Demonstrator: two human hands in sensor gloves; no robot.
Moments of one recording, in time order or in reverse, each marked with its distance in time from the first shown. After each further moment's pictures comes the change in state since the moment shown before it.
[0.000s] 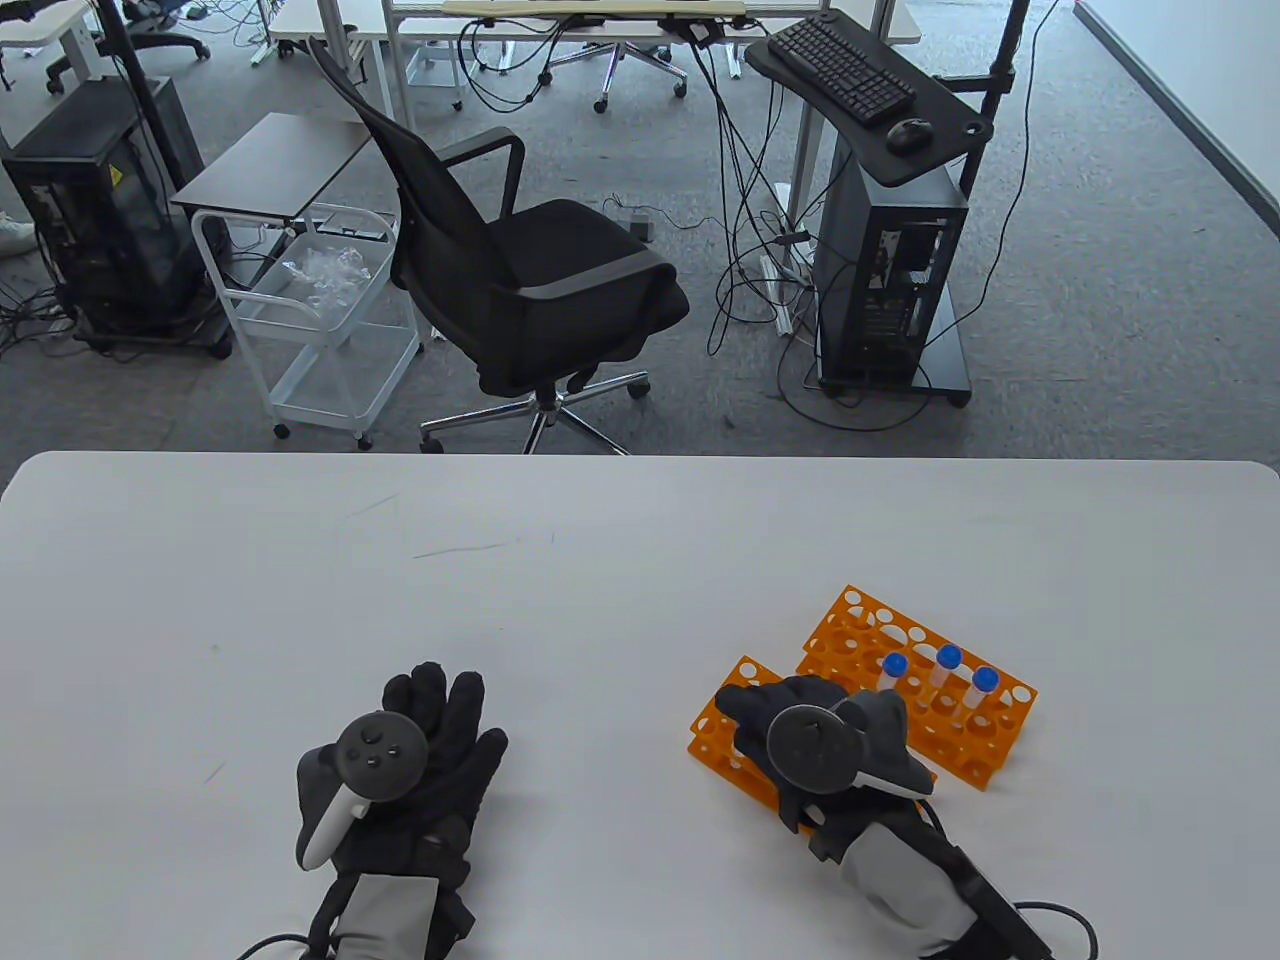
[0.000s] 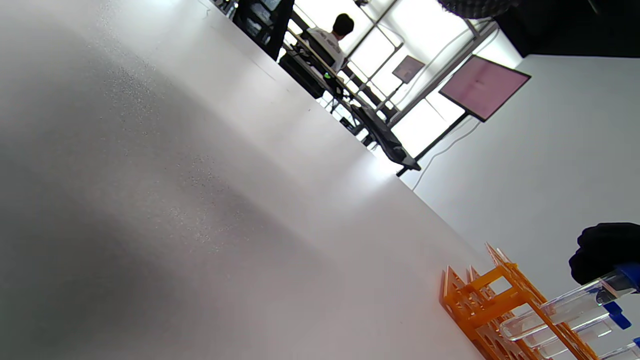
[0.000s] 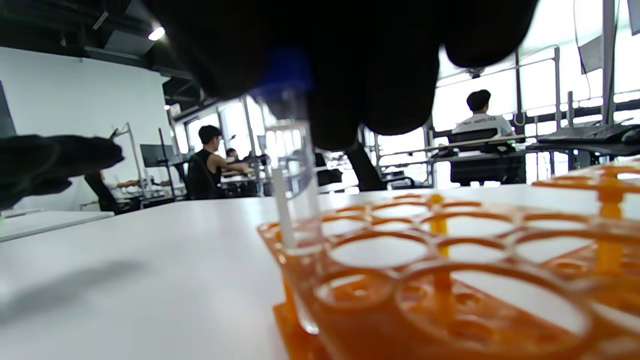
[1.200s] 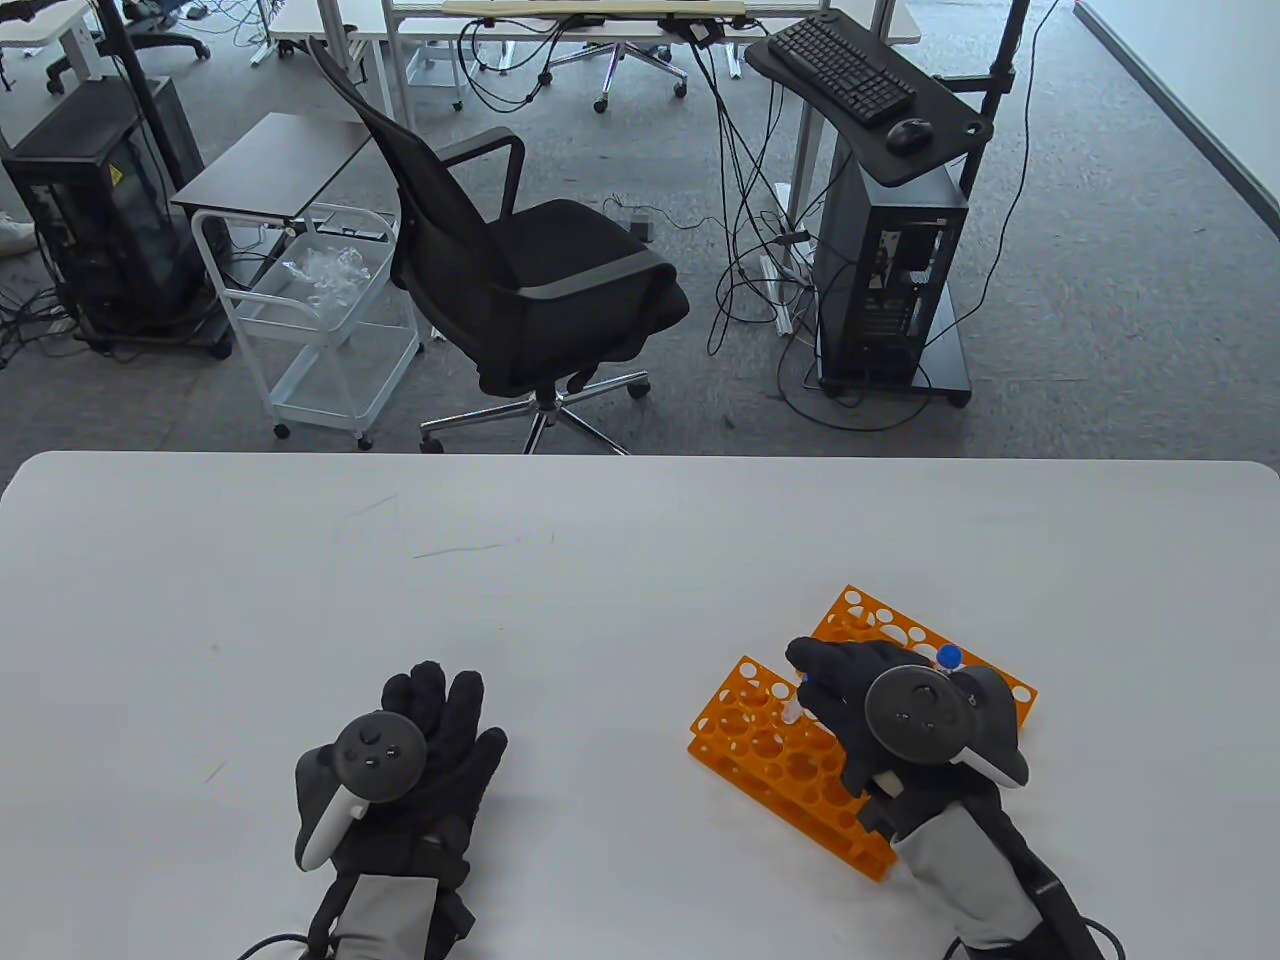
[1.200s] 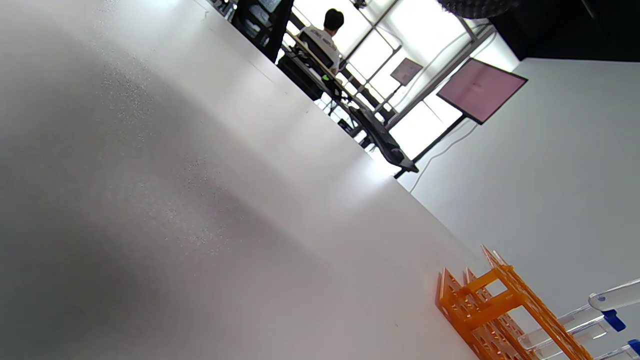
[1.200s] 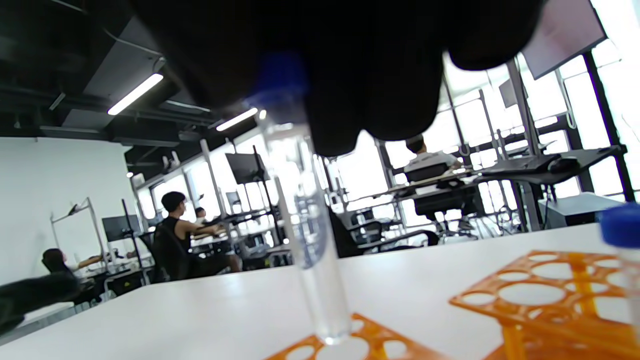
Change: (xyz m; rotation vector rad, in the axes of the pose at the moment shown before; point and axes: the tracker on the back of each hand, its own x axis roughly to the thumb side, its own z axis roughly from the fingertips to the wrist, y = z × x) left_hand 0.000 0.000 0.000 0.006 -0.009 0.005; right_hand -0.037 -0.068 0.022 -0.171 0.137 -0.096
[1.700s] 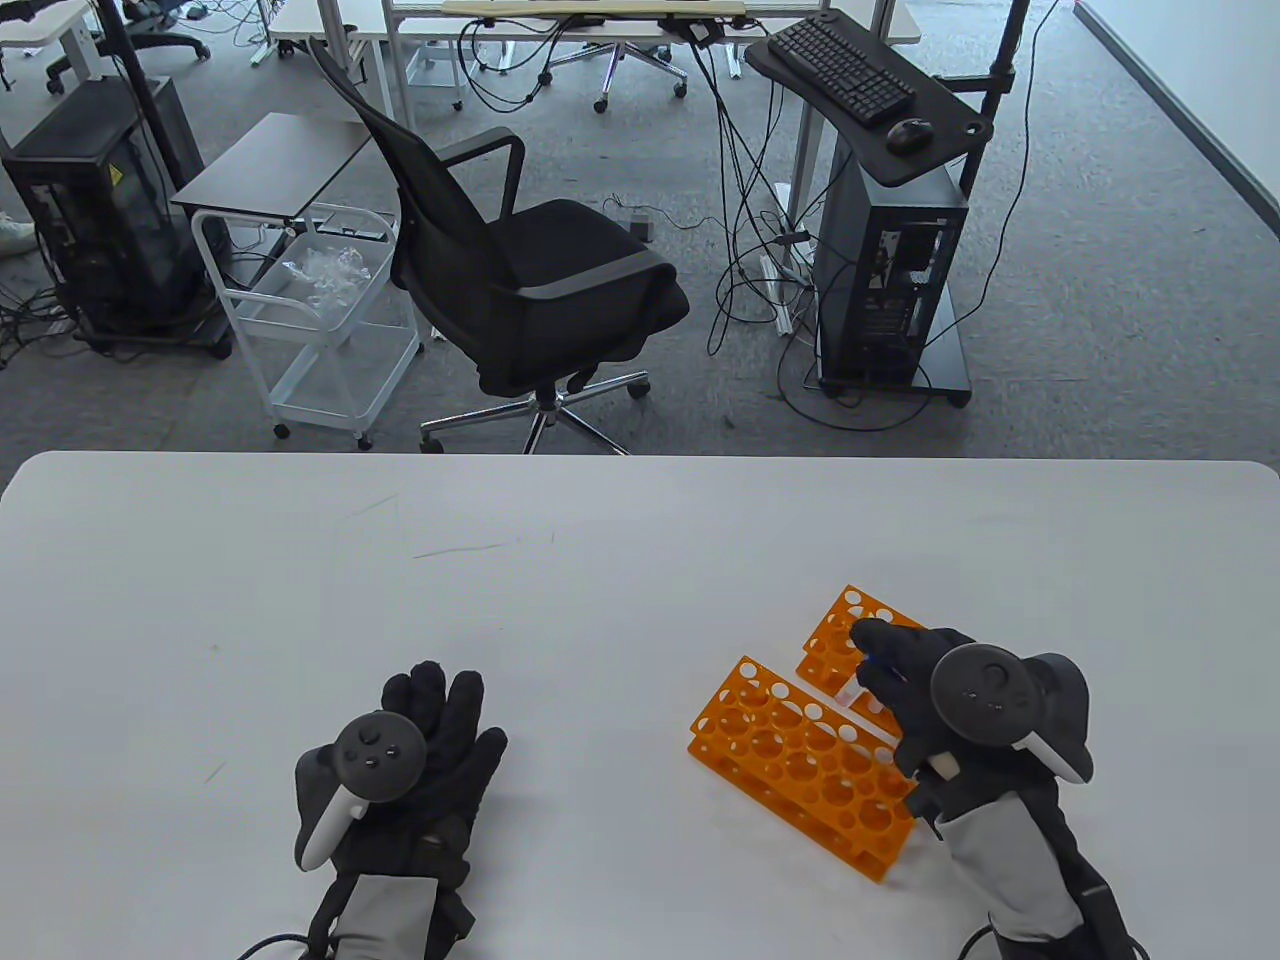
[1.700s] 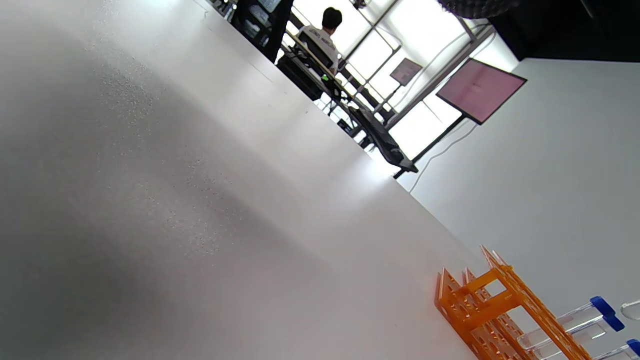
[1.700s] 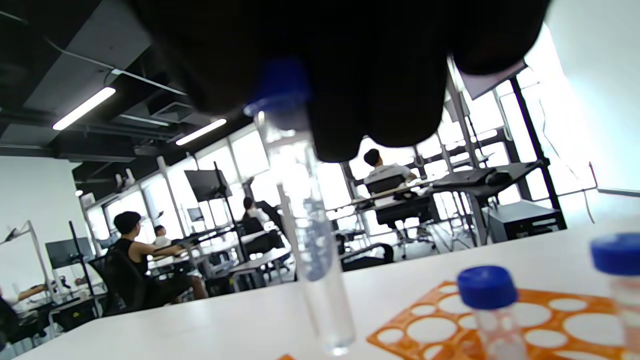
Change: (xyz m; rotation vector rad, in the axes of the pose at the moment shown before) left_hand 0.000 0.000 0.000 0.000 0.000 0.000; right_hand -0.032 -0.034 0.009 -0.043 0.127 0.012
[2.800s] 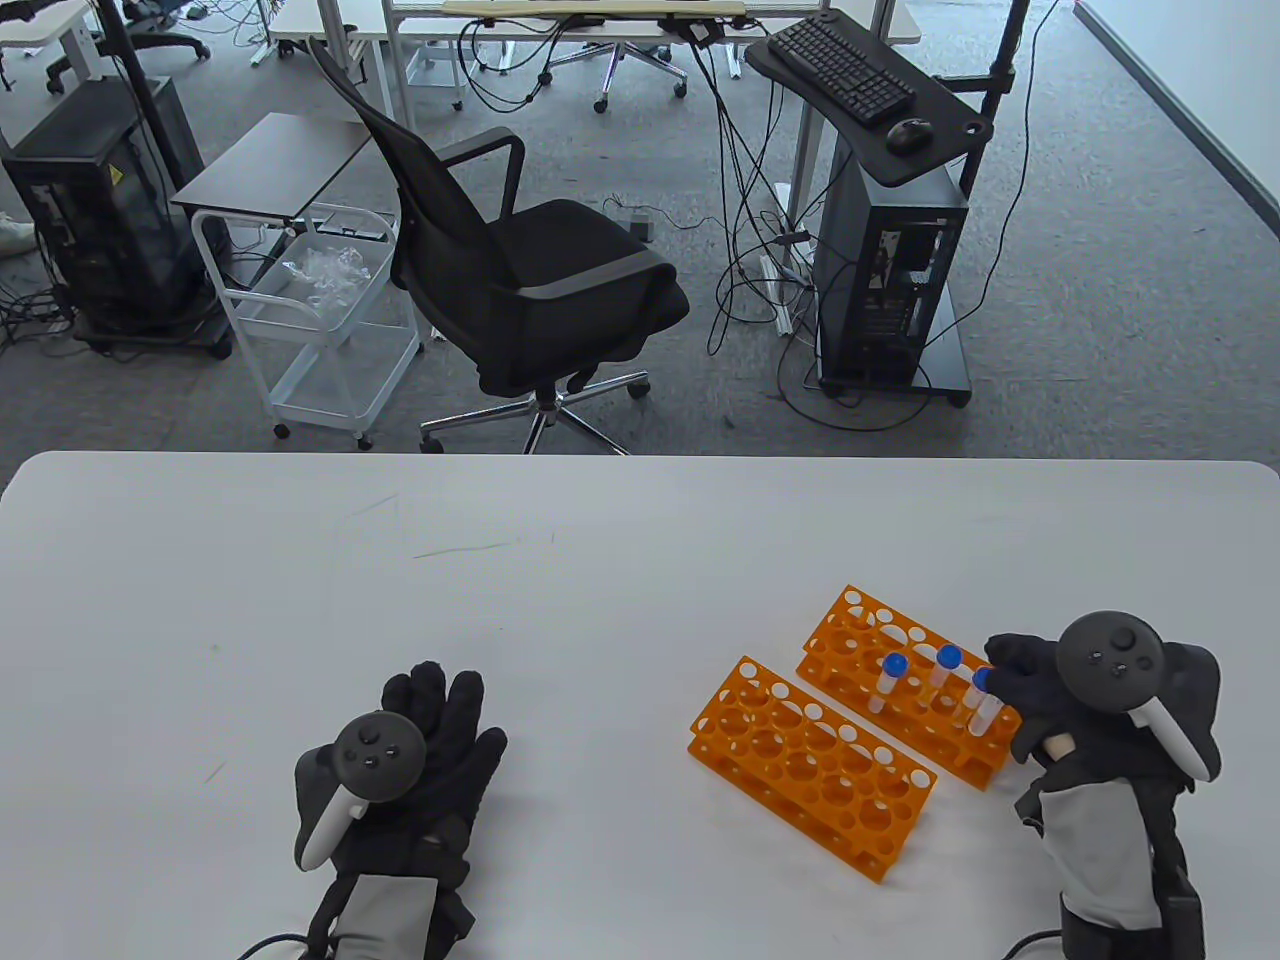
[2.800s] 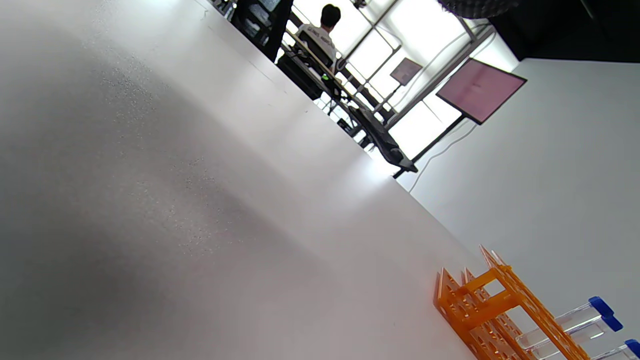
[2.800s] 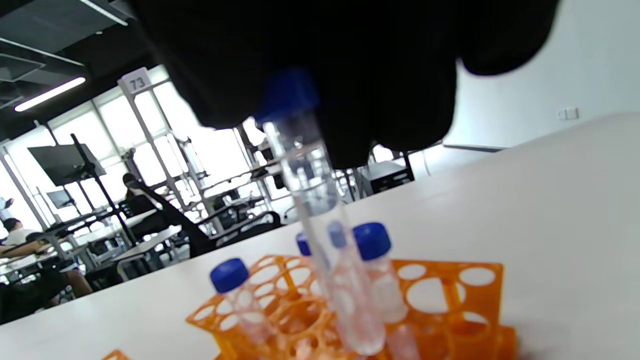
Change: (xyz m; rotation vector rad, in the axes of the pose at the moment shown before) left_hand 0.000 0.000 0.000 0.000 0.000 0.000; right_hand -0.085 -0.033 0.017 0.125 0.363 0.034
